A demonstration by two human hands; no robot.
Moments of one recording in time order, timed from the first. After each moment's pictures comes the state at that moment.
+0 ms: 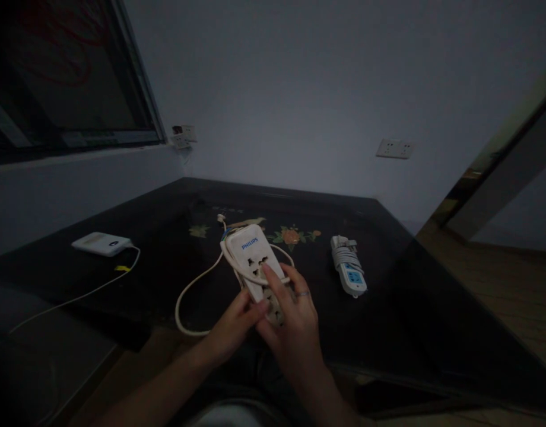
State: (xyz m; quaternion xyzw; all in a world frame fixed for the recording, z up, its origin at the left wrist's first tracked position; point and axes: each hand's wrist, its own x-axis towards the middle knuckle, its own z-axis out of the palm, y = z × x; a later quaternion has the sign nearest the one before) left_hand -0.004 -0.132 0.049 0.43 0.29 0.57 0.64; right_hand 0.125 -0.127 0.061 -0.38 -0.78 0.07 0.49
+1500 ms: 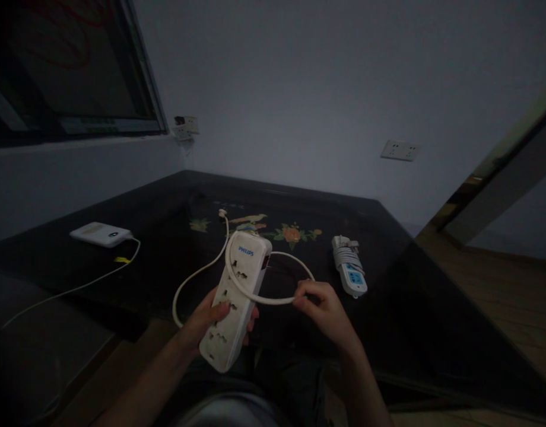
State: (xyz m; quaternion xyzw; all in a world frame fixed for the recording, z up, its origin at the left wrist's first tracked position) left_hand -0.055 -0.145 0.032 0.35 0.20 0.53 0.74; right_hand 0.175 -0.075 0.057 -0.31 -0.78 0.36 0.40
